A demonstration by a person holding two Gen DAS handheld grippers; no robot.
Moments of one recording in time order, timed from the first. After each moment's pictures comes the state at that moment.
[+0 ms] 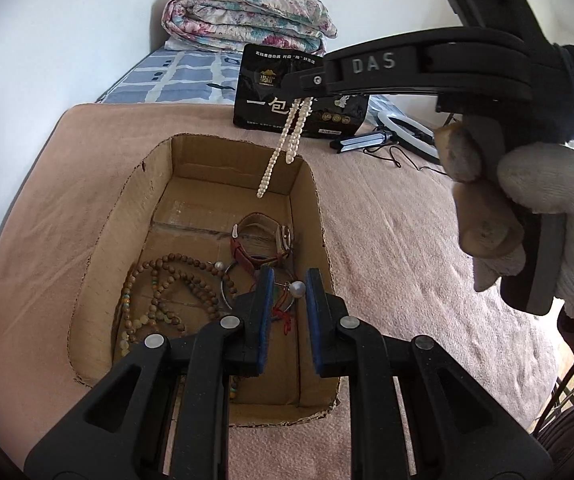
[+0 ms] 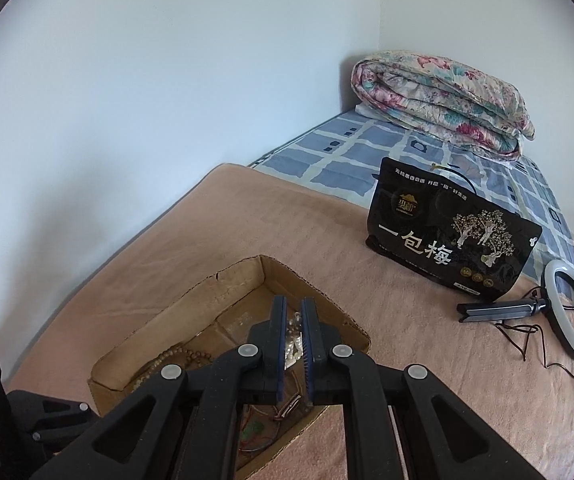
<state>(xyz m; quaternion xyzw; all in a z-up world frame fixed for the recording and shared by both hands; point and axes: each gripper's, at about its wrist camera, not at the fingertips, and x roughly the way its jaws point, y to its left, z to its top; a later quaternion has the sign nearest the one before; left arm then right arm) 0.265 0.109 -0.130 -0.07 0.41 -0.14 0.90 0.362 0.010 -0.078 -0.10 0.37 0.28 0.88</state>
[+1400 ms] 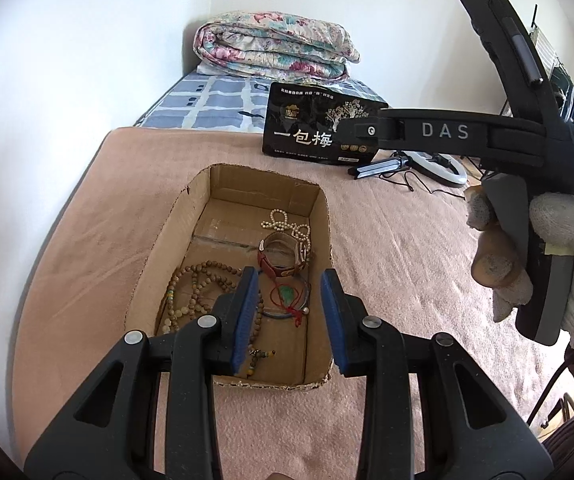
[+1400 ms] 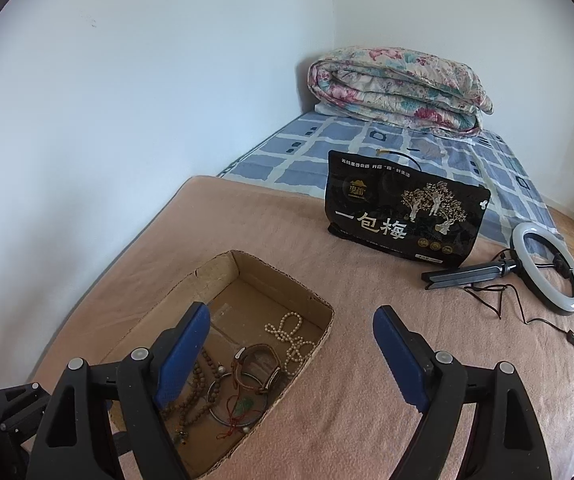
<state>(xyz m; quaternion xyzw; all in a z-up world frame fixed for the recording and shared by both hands) 0.223 0.116 -0.082 -0.06 0.38 -0.08 0.92 0.334 -0.034 -0.056 -0.06 0.37 0.23 0.90</state>
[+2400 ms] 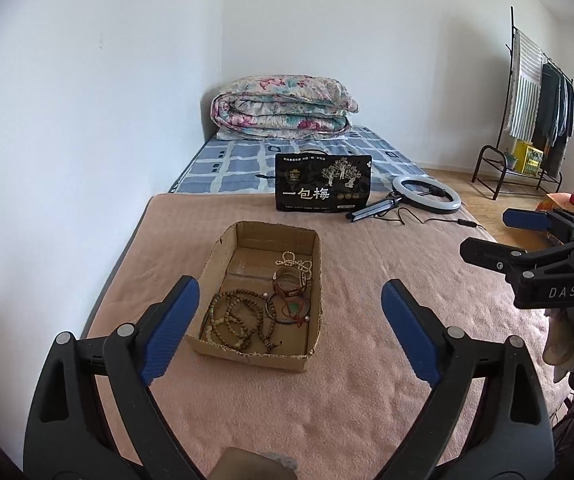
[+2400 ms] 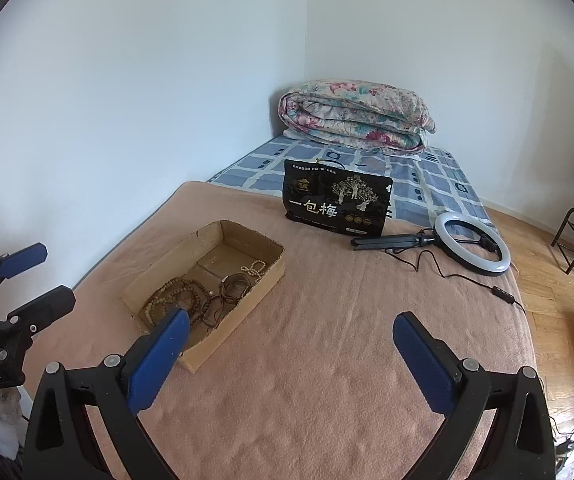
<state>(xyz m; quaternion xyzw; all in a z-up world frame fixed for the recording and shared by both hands) 0.123 0.092 -0.009 -0.01 0.28 -0.04 0.96 0.168 -0.130 -0.016 -0.07 0.32 0.18 0.93</state>
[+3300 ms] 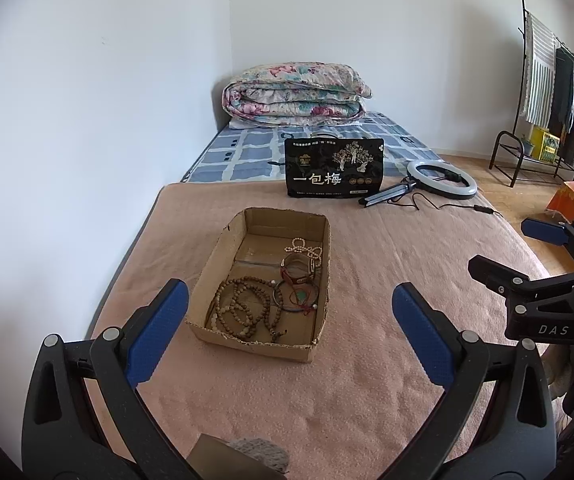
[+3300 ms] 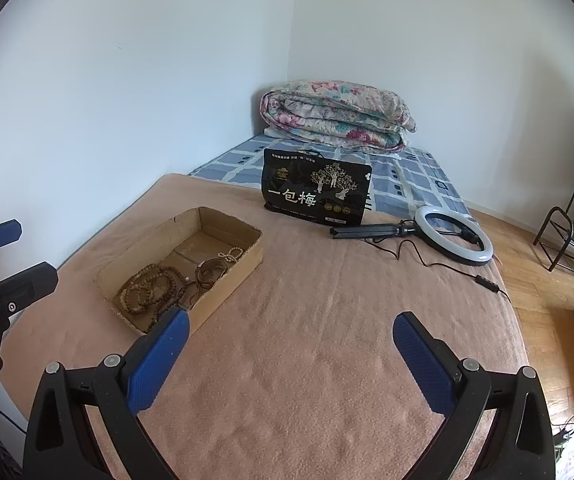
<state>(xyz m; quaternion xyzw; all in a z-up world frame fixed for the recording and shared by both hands) 0.128 0.077 -0.022 0.01 0.30 0.00 0.95 0.155 -0.140 -0.044 -0.08 0.31 0.14 0.94</state>
